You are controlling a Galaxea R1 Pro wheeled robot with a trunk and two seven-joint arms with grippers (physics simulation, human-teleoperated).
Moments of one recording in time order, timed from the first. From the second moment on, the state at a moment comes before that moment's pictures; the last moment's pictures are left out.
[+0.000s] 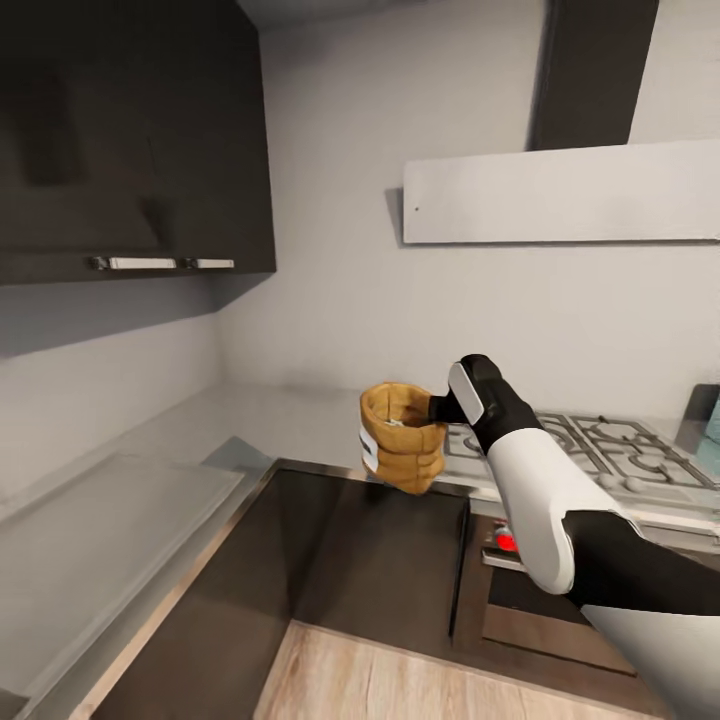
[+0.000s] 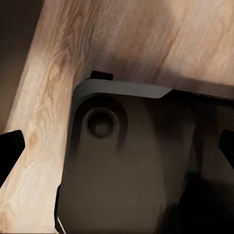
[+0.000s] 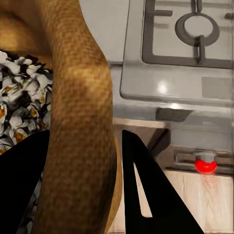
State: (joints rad) left arm 0.00 -0.01 0.04 -0.09 0.15 -0.06 0.00; right arm -1.24 0.14 -0.09 -0.58 -0.20 1.05 -0.39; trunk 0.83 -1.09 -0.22
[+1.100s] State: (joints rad) left arm 0.00 -0.01 0.04 -0.09 0.14 -0.06 0.00; right arm -1.24 0.13 -0.09 -0.57 -0.20 1.05 -0.39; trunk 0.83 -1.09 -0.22
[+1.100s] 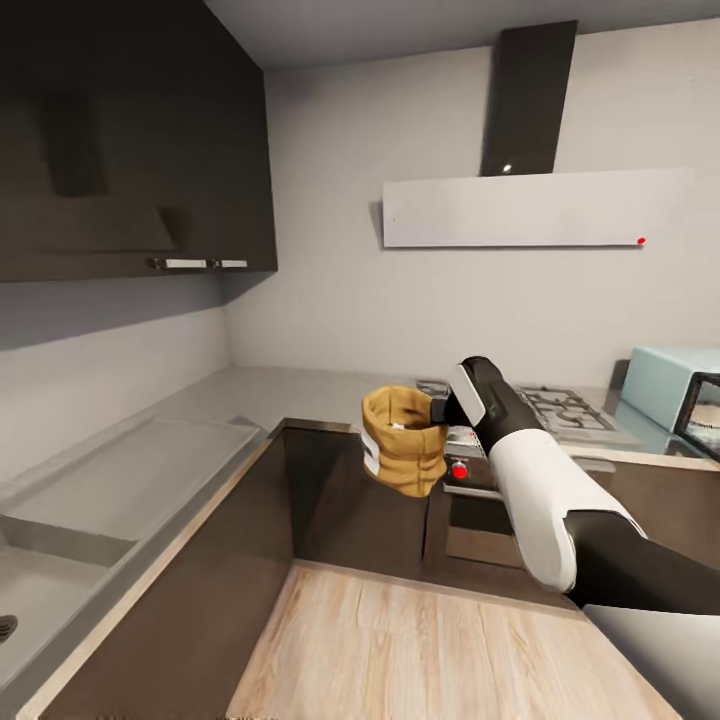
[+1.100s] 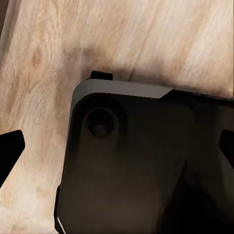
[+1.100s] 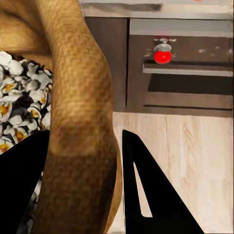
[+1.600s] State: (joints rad) left arm 0.00 -0.01 0.04 -0.09 0.14 -0.06 0.00; right arm -1.24 0.13 -0.09 -0.57 -0.20 1.05 -0.39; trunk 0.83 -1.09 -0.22
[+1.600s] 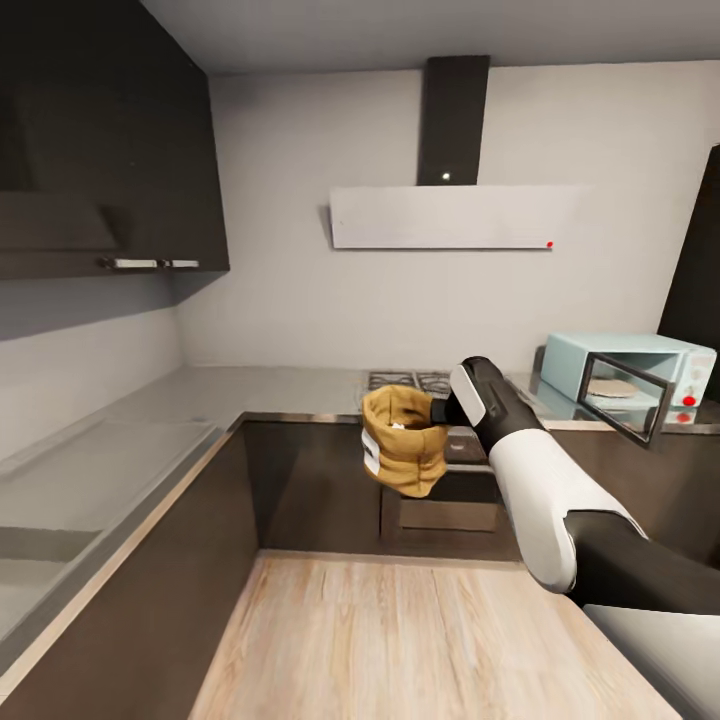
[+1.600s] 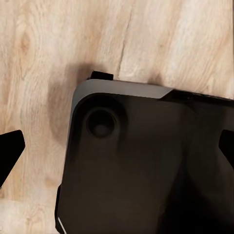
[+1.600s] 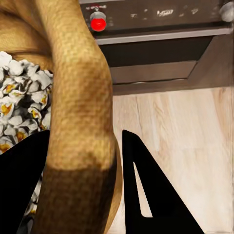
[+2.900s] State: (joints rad) left arm 0.00 -0.01 0.04 -0.09 0.14 -0.06 0.00; right arm -1.24 0.10 -0.10 -0.44 -0.21 1.05 -0.39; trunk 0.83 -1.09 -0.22
